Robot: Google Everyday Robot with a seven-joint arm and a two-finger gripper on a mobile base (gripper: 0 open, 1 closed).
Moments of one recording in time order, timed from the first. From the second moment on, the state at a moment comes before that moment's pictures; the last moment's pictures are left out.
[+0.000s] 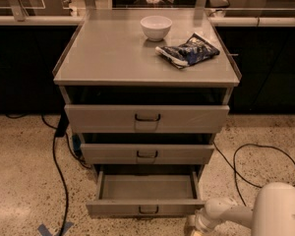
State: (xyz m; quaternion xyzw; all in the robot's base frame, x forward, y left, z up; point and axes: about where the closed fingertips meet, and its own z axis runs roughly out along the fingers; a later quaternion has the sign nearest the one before) arm 0.437 -0.229 0.117 -0.54 0.83 0.13 0.07
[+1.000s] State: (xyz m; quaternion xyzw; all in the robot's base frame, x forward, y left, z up) arm 0.512 -0.185 0.140 -0.55 0.82 0.09 0.13
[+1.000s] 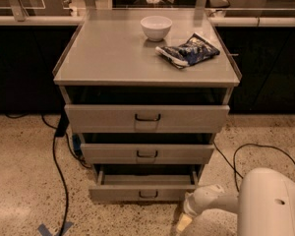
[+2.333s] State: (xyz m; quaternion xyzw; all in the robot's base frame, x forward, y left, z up) arm 0.571 -0.172 0.156 -0.50 0.84 0.09 0.18
